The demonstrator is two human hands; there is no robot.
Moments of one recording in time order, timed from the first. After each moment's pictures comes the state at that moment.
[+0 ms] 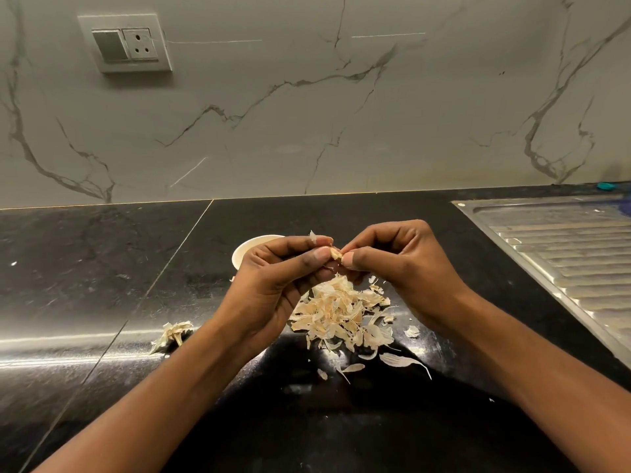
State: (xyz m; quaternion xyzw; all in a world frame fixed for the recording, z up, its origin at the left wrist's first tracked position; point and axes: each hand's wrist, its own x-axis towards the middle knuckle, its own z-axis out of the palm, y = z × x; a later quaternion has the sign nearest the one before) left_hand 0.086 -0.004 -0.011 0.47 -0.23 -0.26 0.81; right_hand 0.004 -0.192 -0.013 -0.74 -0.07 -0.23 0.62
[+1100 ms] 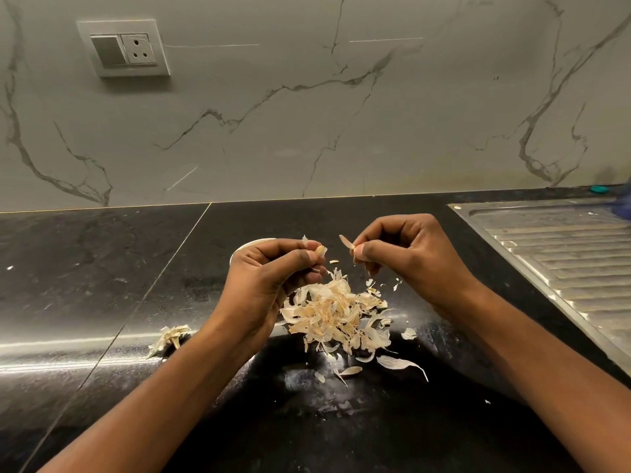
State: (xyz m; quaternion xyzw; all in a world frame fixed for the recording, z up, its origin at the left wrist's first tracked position) left_hand 0.096 -0.005 -0.016 0.54 -0.22 -0.19 0.79; right_hand 0.004 -0.212 -0.006 -0.81 -0.05 -0.24 0.54
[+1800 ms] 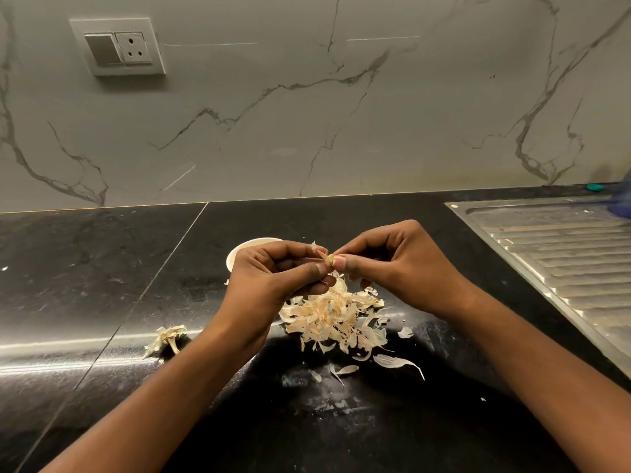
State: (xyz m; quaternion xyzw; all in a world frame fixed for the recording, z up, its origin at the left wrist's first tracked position) left_hand 0.092 -0.004 -0.019 0.60 -0.29 -0.17 0.73; right_hand 0.006 -0.213 -0.011 -0.85 -0.07 -0.20 0.49
